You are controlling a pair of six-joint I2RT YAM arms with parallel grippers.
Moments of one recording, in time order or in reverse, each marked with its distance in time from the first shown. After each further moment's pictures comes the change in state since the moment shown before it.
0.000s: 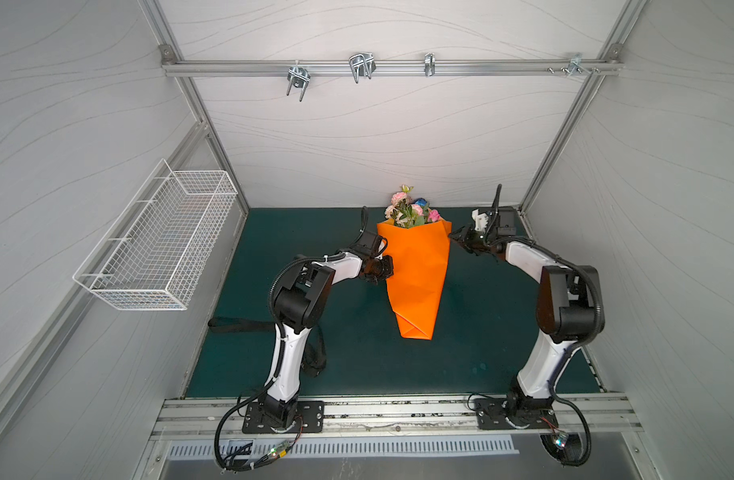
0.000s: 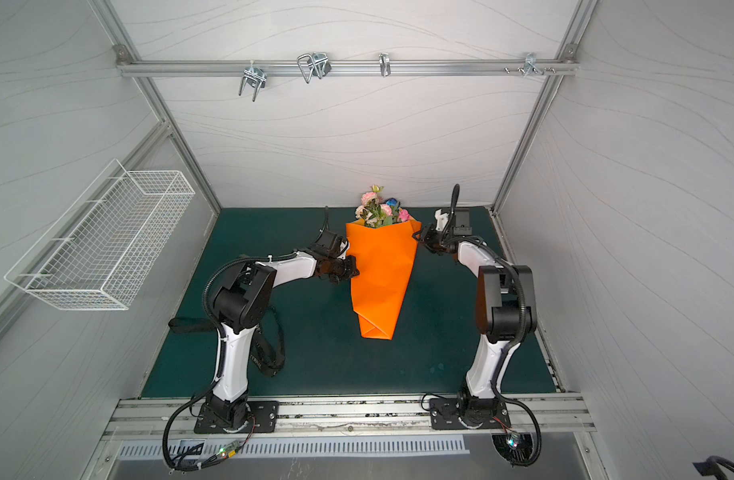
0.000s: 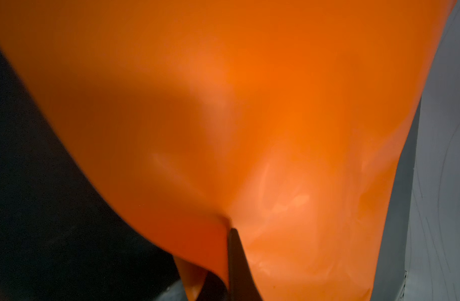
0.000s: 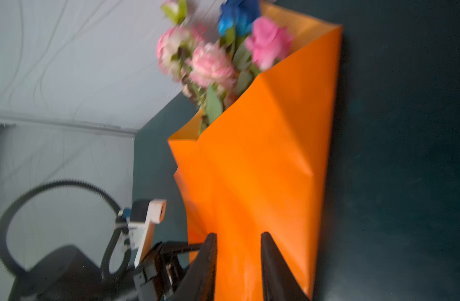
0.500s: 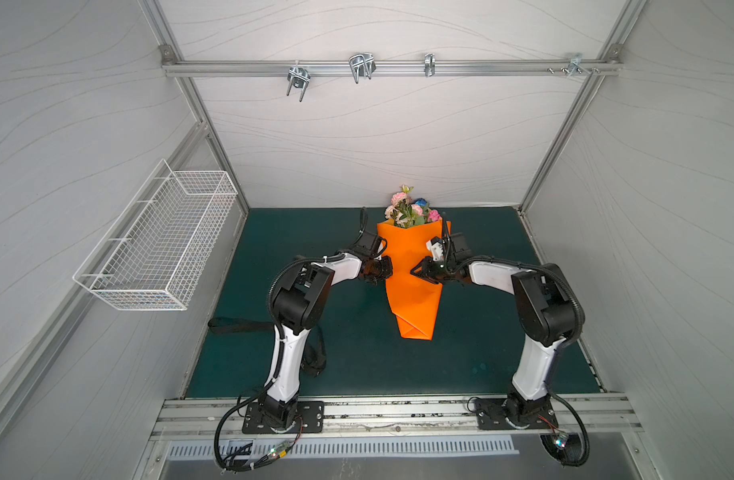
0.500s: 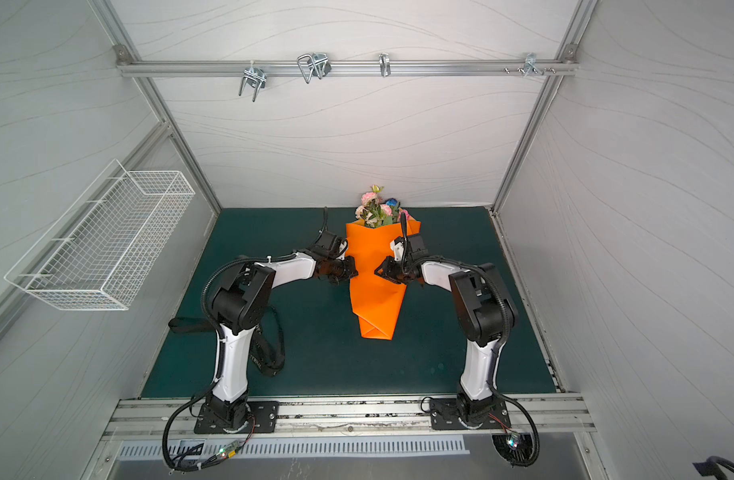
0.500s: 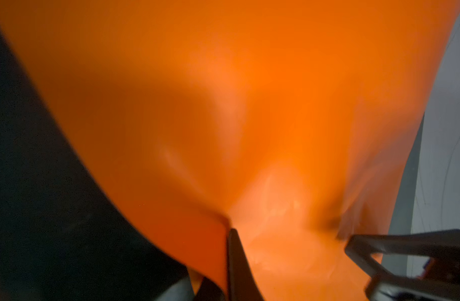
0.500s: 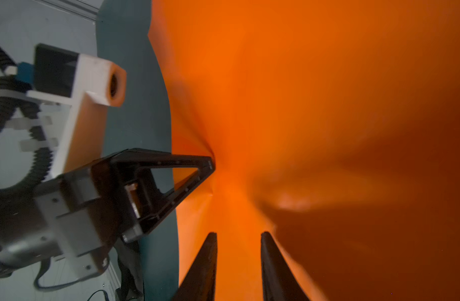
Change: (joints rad) left arm 0.000 -0.022 -0.028 0.014 -0.016 -0.039; right arm 0.251 0.071 -0.141 0.032 0.054 -0.019
